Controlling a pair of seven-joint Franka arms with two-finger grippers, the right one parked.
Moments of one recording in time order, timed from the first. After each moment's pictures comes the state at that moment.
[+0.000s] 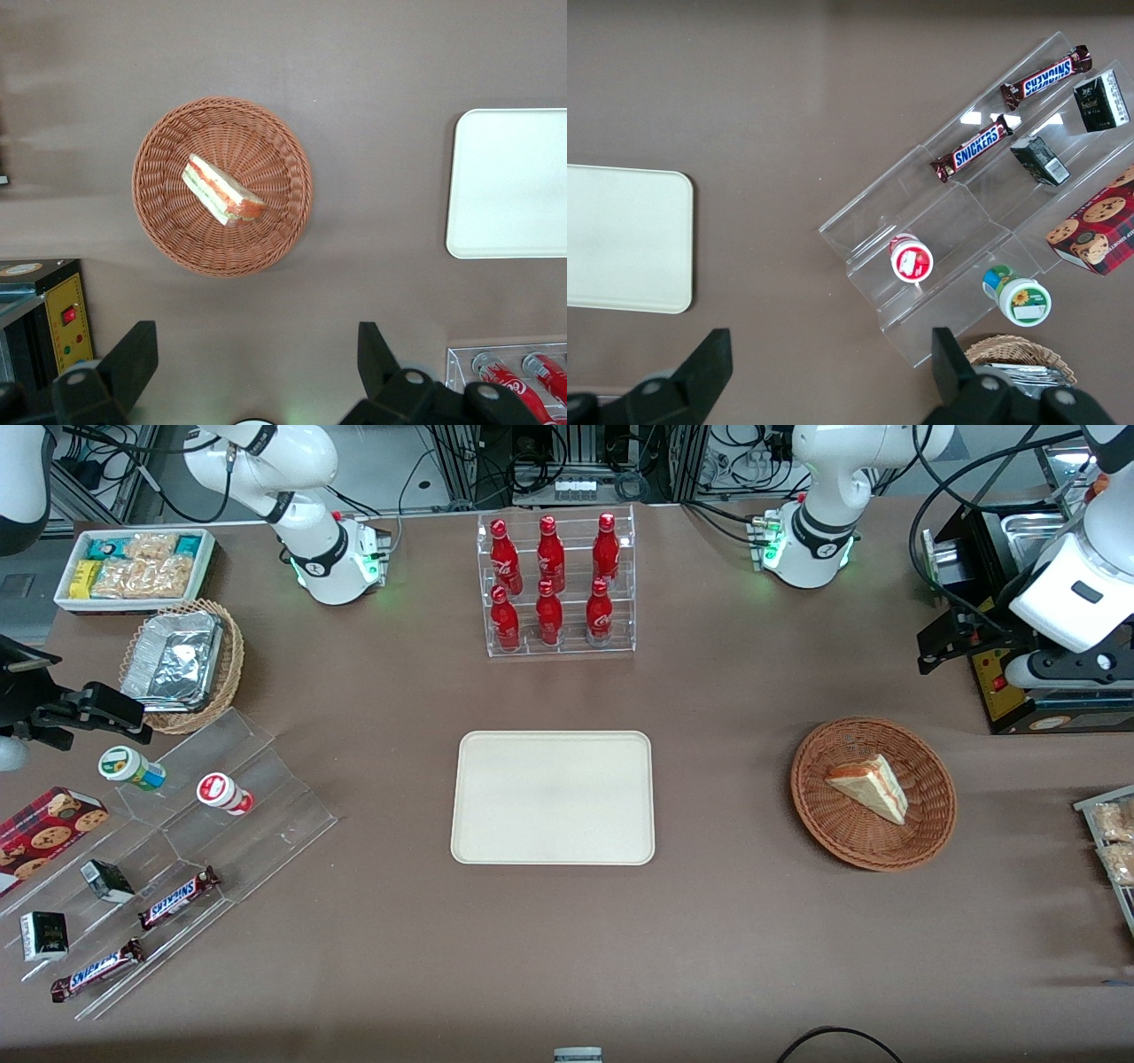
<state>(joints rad) -0.02 -0.02 -0.09 -1.55 -0.01 1.49 -0.09</state>
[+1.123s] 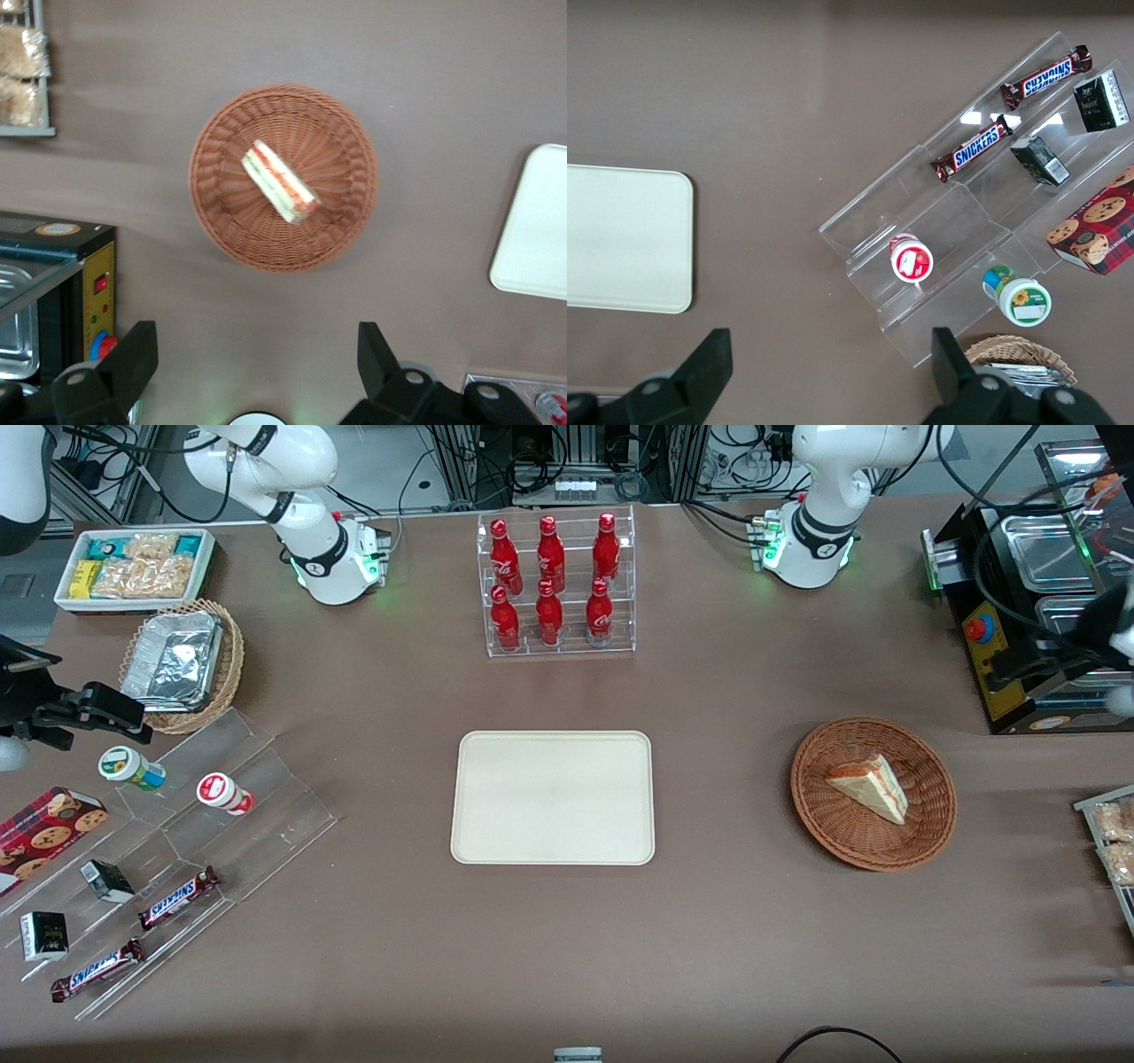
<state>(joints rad) -0.01 0.03 0.09 -1.55 0.00 1.49 -0.09</state>
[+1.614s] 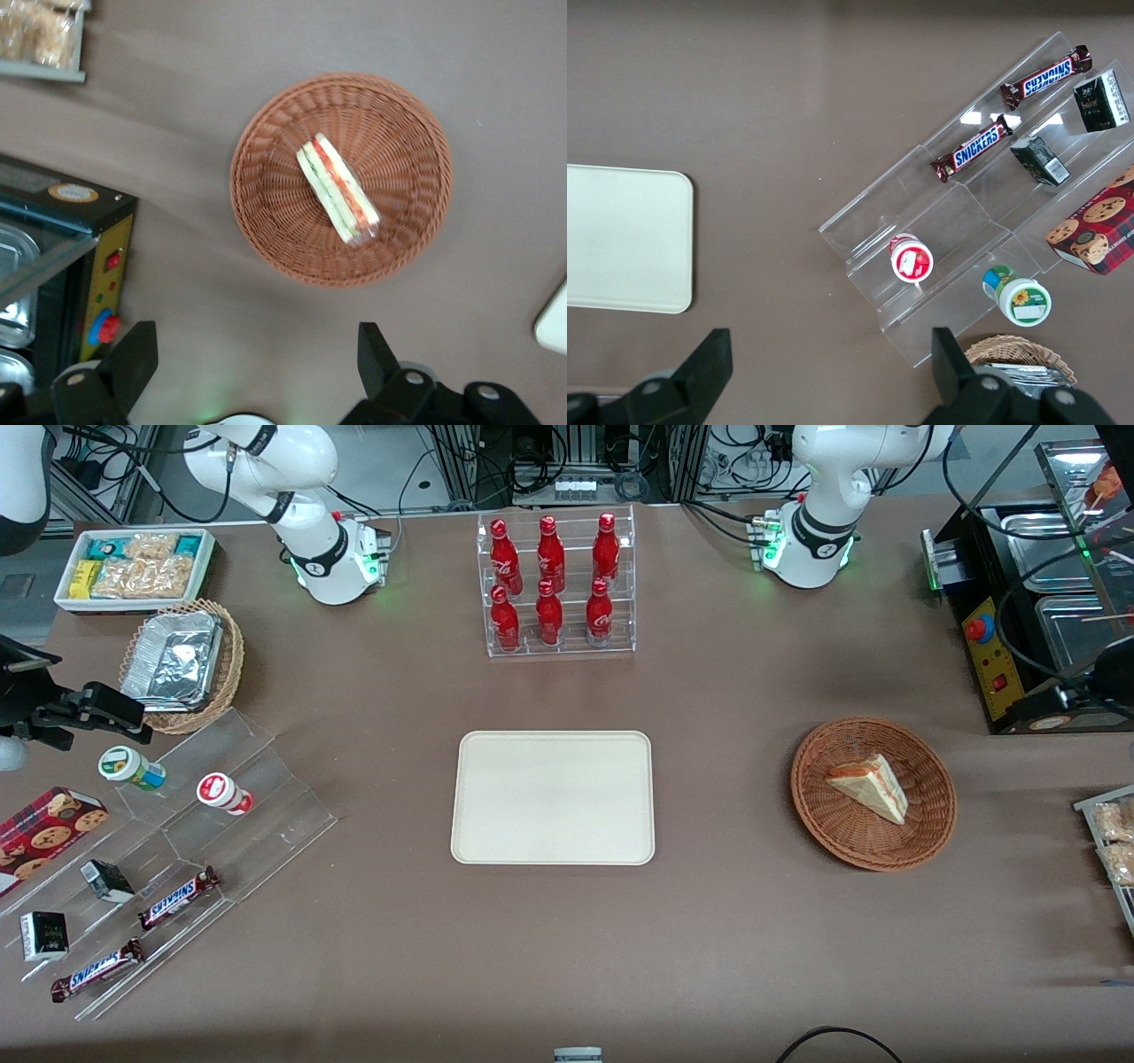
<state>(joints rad) -0.01 0.11 0.18 -1.64 0.01 1.58 -0.22</state>
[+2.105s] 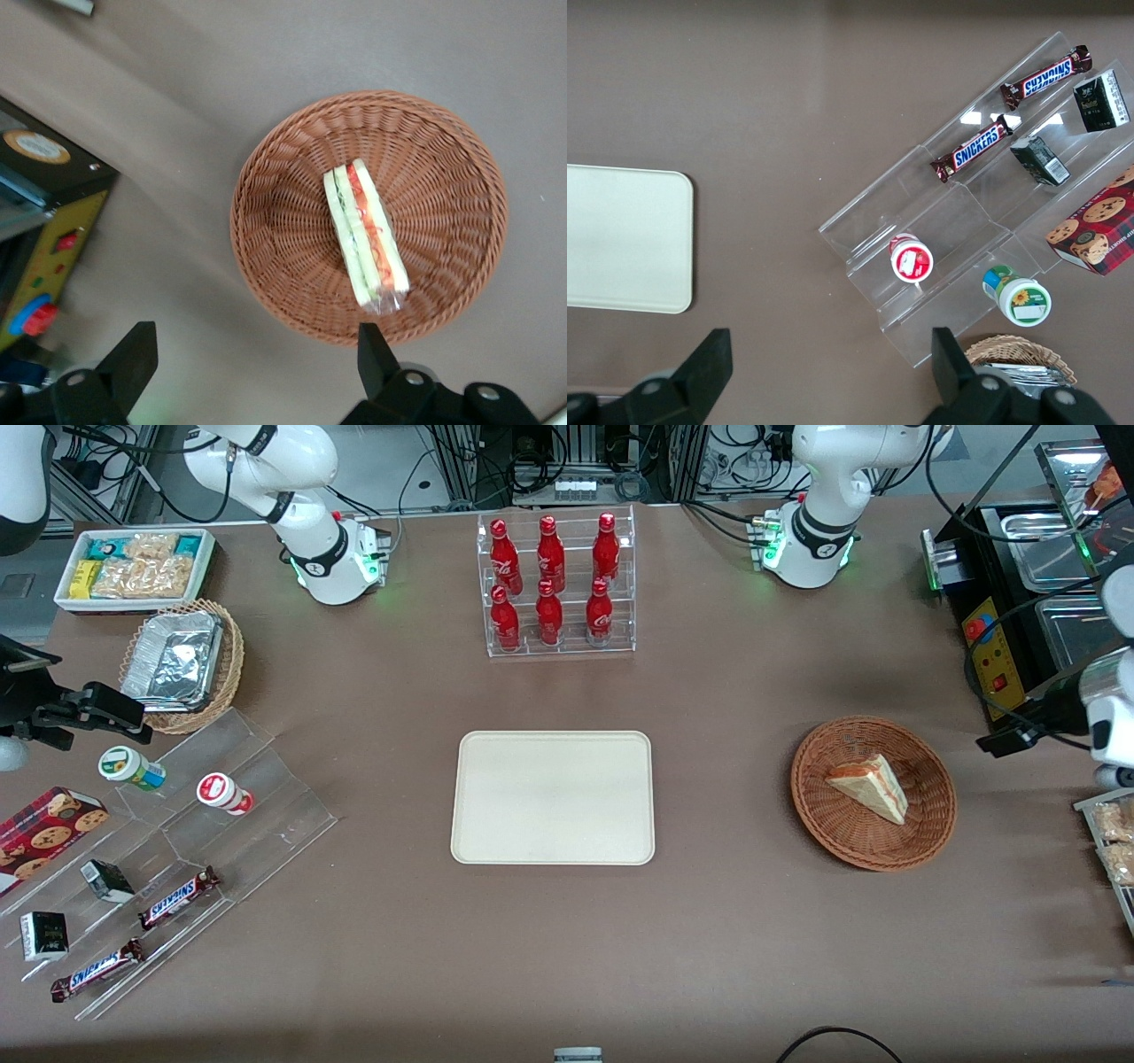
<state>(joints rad) -0.01 0.11 0.19 -1.89 0.01 1.83 -0.48</state>
